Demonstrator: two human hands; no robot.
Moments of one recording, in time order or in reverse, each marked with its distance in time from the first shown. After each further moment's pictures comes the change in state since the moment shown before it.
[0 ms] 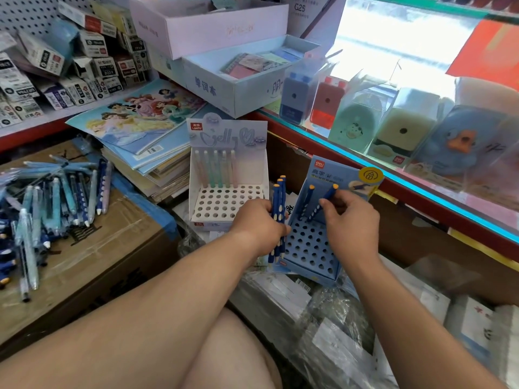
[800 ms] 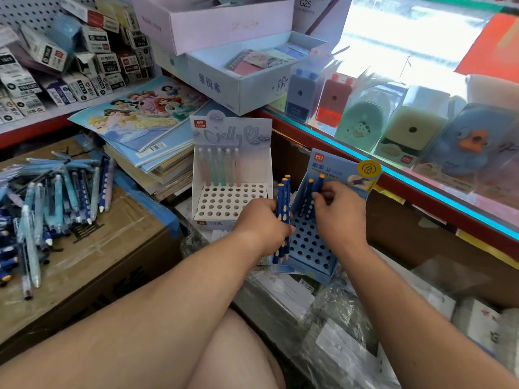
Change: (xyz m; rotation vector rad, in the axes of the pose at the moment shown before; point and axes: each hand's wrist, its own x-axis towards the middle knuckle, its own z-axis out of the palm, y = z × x) left_hand 0.002 -0.002 0.000 -0.020 -0.004 -0.006; right_hand 0.018 -0.005 0.026 -0.069 -0.042 -0.003
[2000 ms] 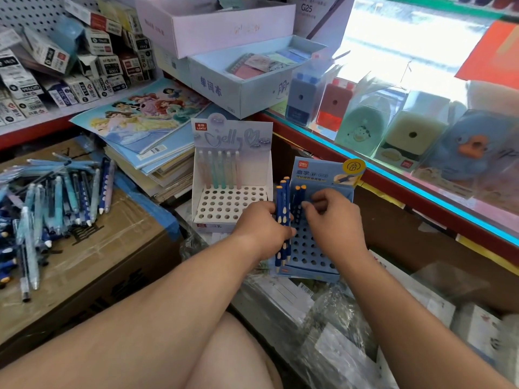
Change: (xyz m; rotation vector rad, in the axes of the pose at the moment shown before) left_hand 0.003 -0.005 -0.001 -0.057 -0.019 0.012; right_hand -0.009 -0.009 -0.007 -0.029 -0.129 -0.019
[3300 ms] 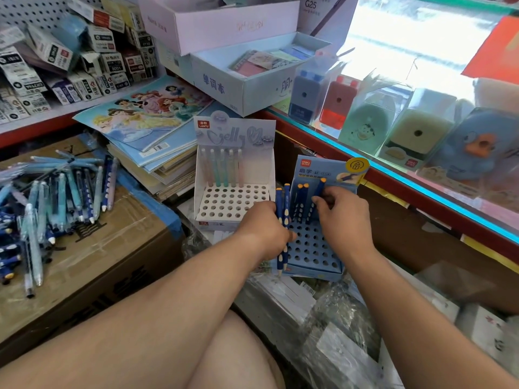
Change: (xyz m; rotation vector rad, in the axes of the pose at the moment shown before) left_hand 0.007 -0.004 0.003 0.087 -0.015 -0.027; right_hand 0.012 0.011 0.001 -0.100 0.051 -0.040
